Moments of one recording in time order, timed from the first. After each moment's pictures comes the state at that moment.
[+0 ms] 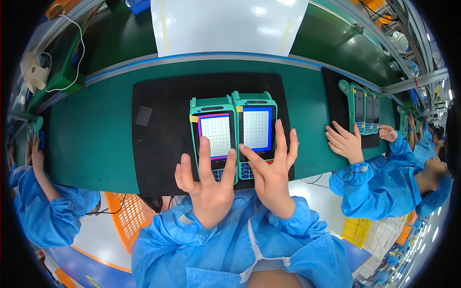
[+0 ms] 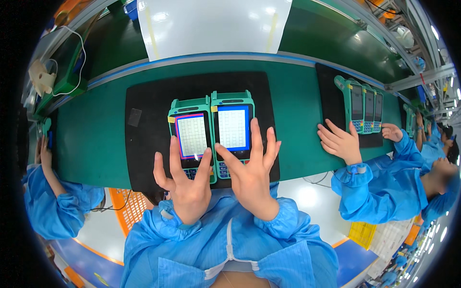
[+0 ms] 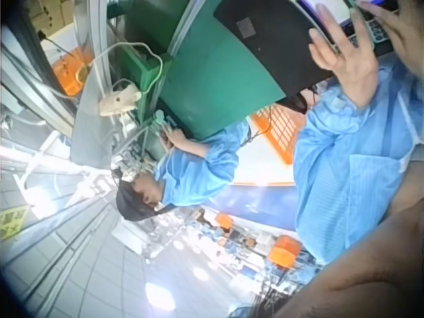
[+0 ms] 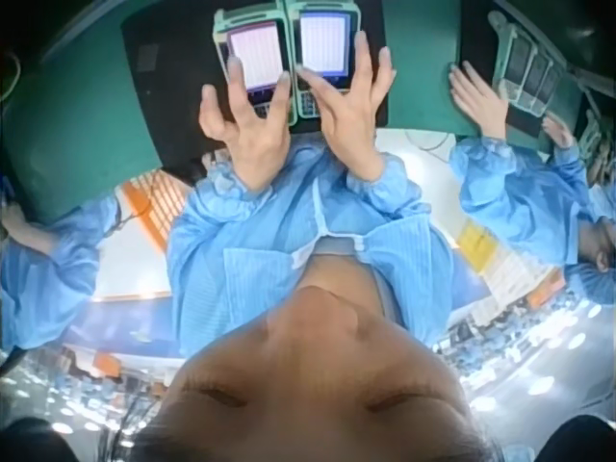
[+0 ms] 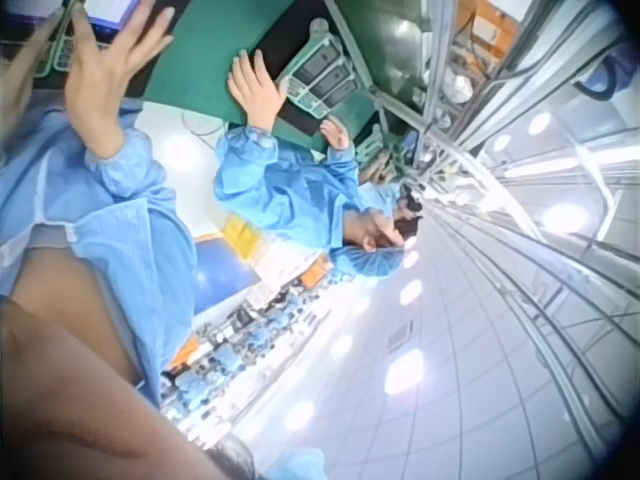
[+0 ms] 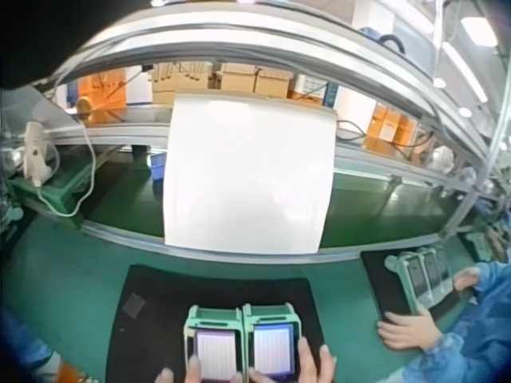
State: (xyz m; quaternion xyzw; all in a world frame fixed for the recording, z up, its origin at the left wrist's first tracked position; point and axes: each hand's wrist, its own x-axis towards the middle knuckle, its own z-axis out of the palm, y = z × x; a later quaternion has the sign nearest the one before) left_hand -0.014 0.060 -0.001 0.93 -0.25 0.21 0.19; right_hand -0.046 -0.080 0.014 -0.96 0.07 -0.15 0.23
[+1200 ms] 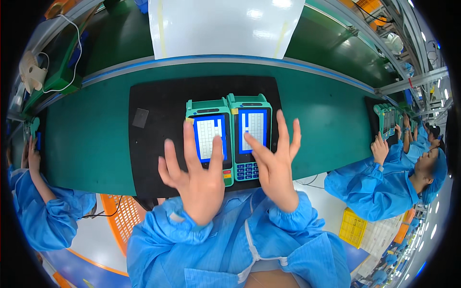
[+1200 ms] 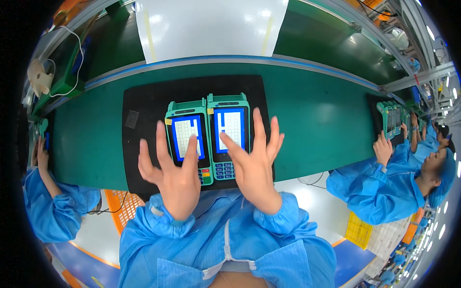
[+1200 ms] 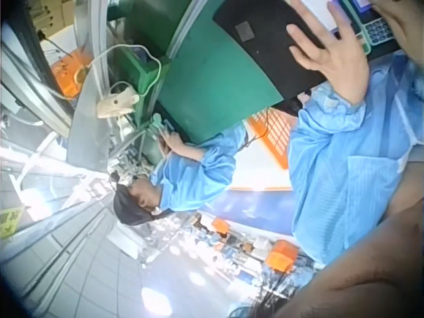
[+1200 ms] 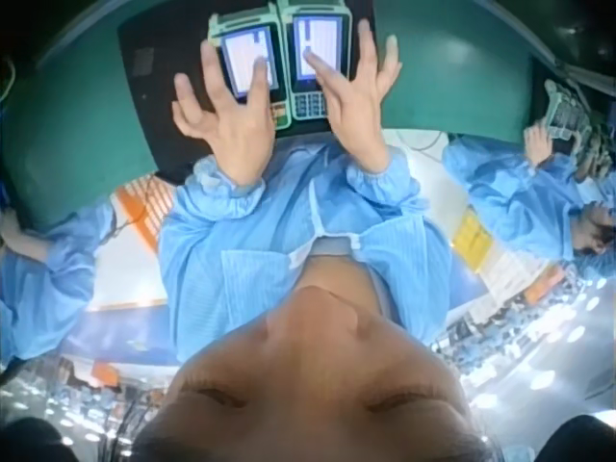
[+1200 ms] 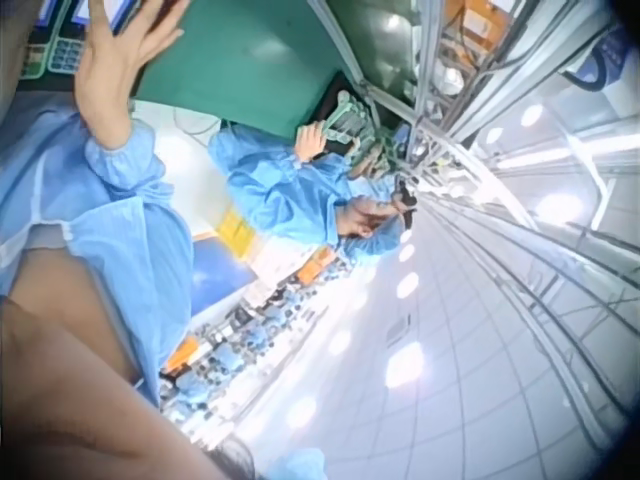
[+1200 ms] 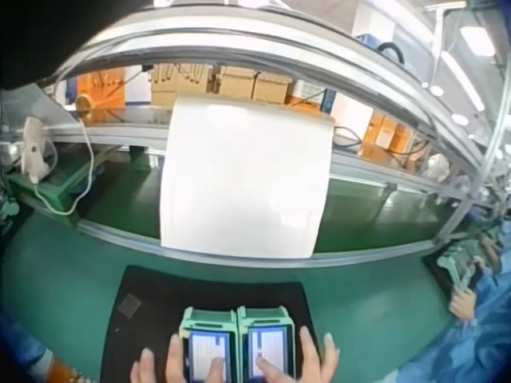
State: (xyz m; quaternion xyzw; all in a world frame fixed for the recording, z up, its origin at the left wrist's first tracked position) left_hand 0.019 0.050 -0.002 0.95 -0.21 0.17 0.12; right_hand -0.019 -0.103 0.003 -0.97 0.09 -0.11 0.21
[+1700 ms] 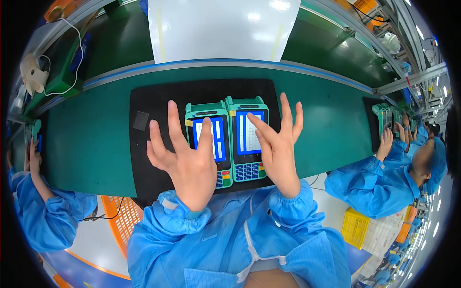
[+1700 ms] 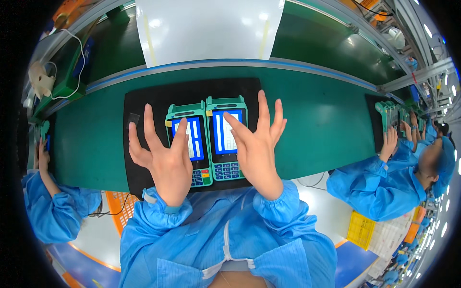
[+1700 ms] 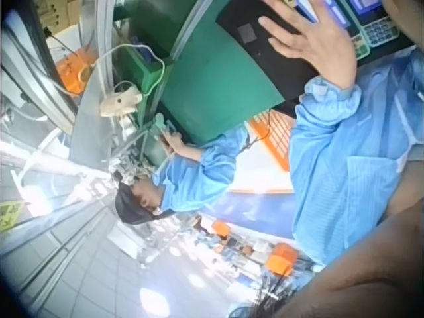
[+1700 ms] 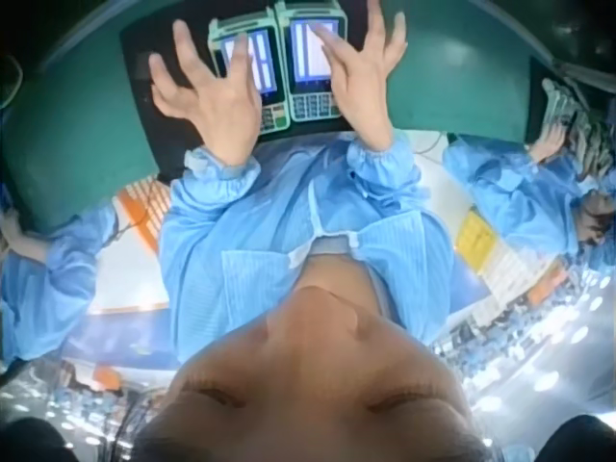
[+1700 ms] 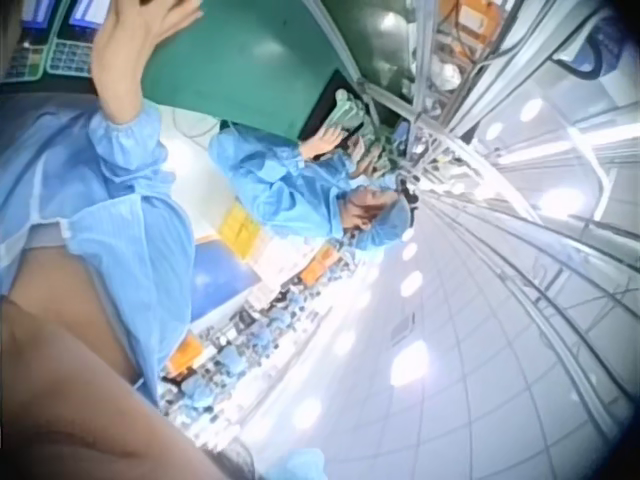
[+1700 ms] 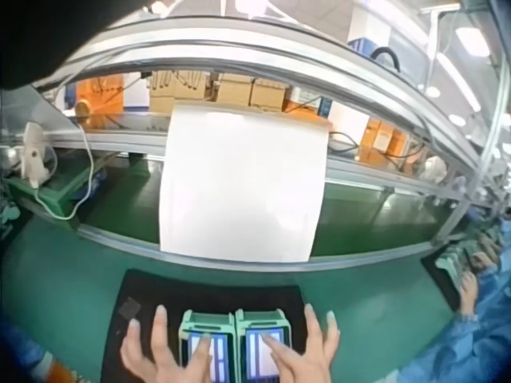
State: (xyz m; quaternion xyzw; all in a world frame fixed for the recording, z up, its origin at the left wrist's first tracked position) left_hand 0.045 0.049 0.000 0.94 -0.19 0.22 0.16; right_hand 0.003 -0.115 0.002 -0.95 0.10 -0.18 0.23
